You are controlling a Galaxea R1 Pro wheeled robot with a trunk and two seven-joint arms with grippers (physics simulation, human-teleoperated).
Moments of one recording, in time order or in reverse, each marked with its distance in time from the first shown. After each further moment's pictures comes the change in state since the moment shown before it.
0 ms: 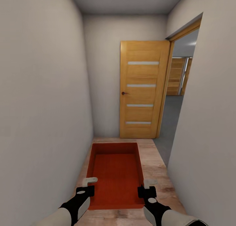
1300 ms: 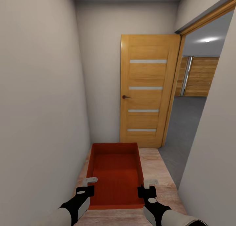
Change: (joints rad) left arm 0.000 0.000 0.000 0.000 0.000 0.000 0.000; right arm 0.000 0.000 0.000 0.000 0.000 0.000 0.000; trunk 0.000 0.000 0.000
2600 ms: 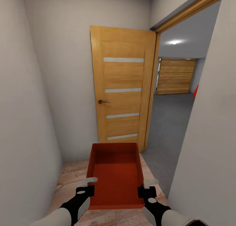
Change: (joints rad) left arm 0.000 0.000 -0.001 0.000 0.001 0.000 0.000; right arm 0.000 0.000 0.000 0.000 0.000 0.000 0.000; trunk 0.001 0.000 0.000
